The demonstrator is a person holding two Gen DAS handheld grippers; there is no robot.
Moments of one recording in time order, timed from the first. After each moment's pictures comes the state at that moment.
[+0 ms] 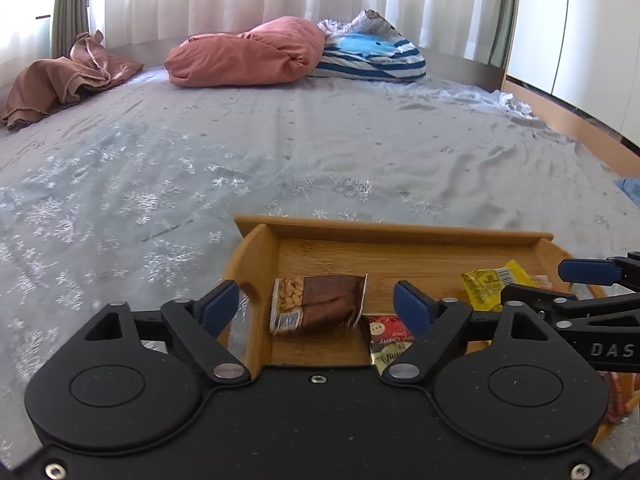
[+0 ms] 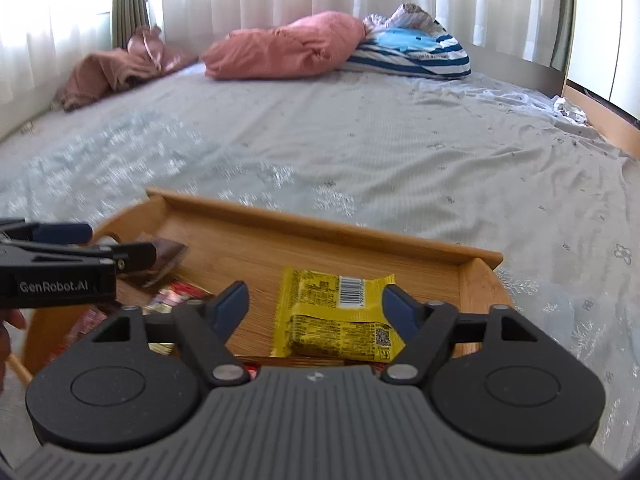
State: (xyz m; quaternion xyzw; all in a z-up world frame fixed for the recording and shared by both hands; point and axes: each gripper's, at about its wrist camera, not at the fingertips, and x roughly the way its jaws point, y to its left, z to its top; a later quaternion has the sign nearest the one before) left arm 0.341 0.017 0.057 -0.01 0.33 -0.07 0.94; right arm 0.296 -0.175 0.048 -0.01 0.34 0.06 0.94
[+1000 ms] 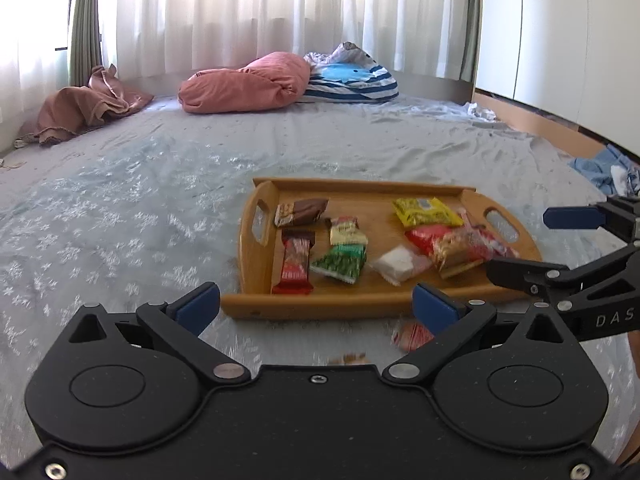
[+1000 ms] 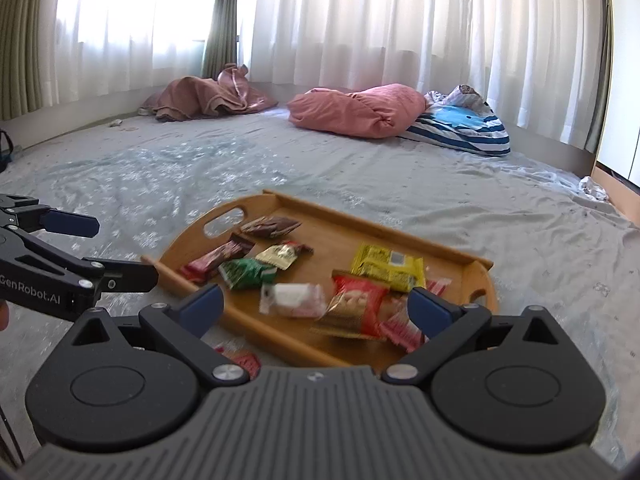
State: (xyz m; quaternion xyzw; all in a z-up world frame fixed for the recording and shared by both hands) left arm 0.117 0.025 0.085 0.01 0.28 -0.08 0.96; right arm 0.122 -0.168 0.077 -0.08 0.24 0.15 0.96
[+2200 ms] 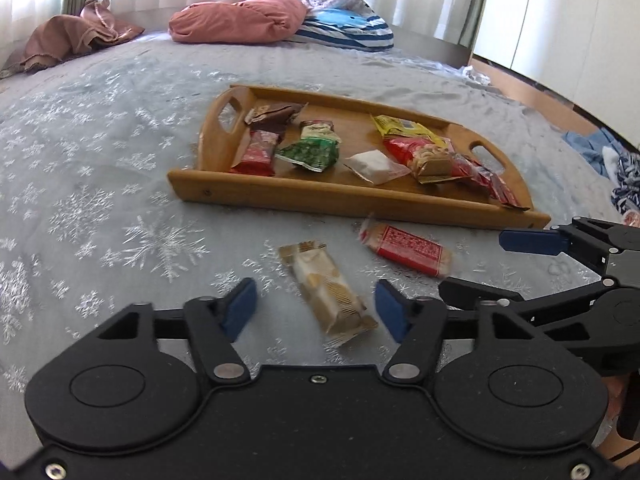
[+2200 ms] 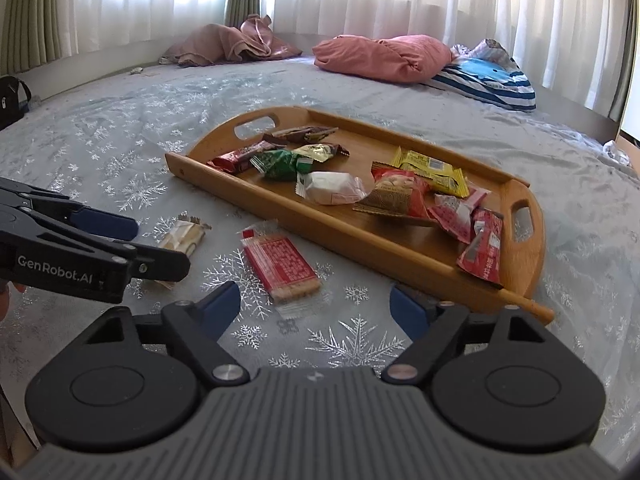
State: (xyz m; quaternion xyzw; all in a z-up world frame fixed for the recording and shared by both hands) left arm 0.111 0.010 0.019 -0.04 0.36 -0.10 0.93; right arm 0.099 -0.162 0.008 -0.09 0.30 0.18 0.93
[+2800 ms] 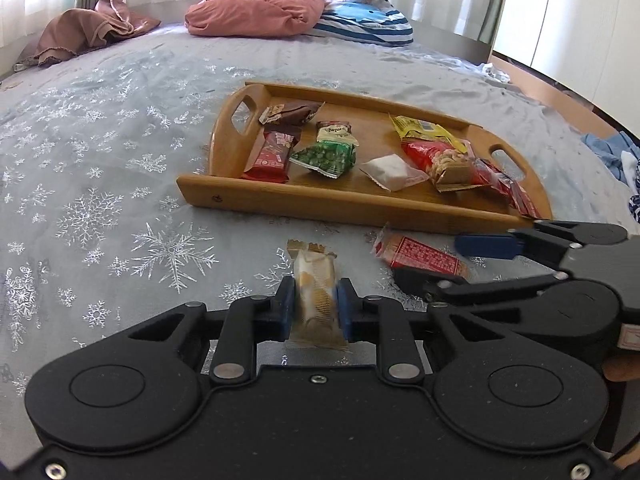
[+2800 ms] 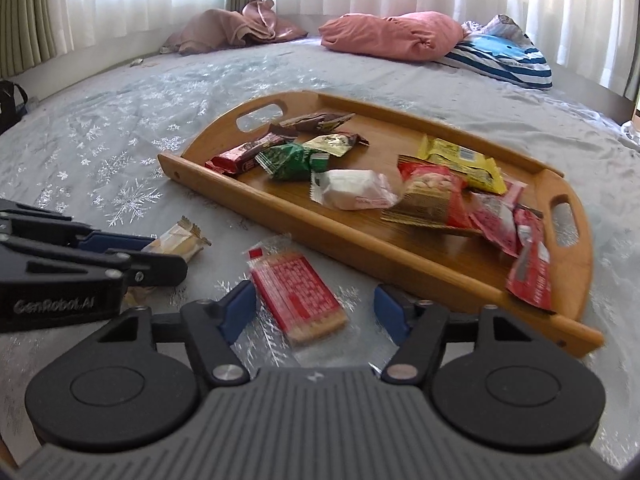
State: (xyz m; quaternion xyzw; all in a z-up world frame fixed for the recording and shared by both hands) left arm 0.125 0.009 0.023 -0.04 0.37 -0.07 0.93; right arm 0.140 -0.139 -0.002 -0.08 0.34 0.19 0.92
